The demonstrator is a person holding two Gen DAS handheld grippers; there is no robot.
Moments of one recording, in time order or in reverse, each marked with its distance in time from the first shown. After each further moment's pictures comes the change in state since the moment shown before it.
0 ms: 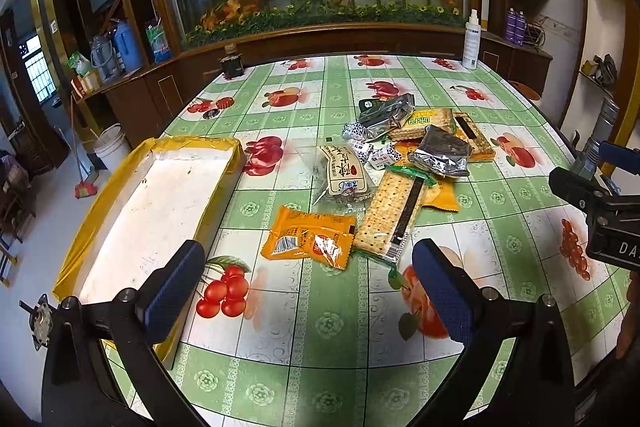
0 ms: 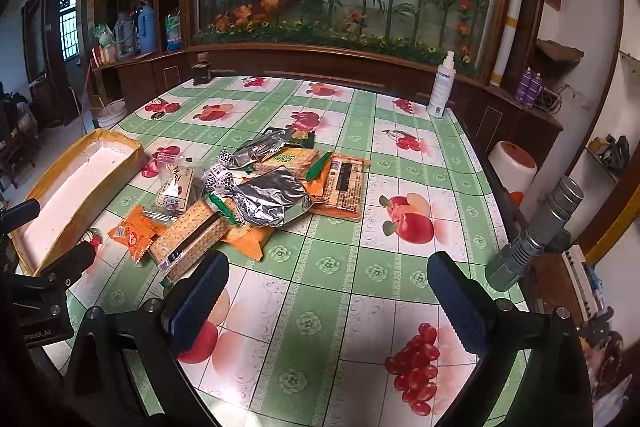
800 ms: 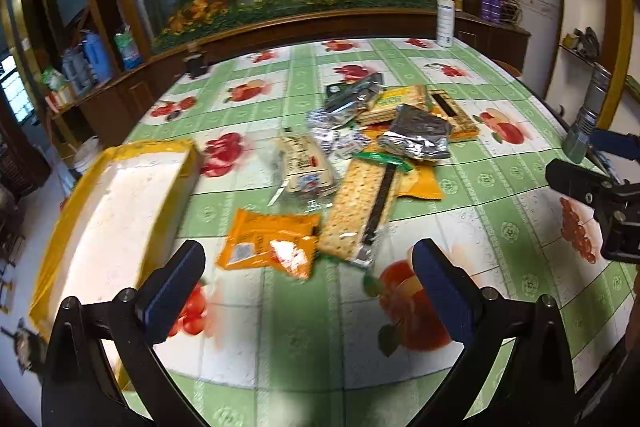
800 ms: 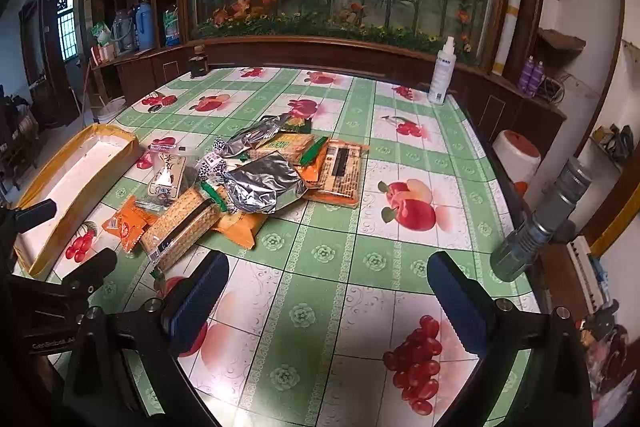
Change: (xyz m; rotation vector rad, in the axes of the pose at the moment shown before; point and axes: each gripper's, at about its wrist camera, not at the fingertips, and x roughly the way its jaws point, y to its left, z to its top) left arm 0.034 -0.030 0.002 0.090 0.032 -0.088; right arm 0.015 -0.017 -0.010 0.033 0.040 0.049
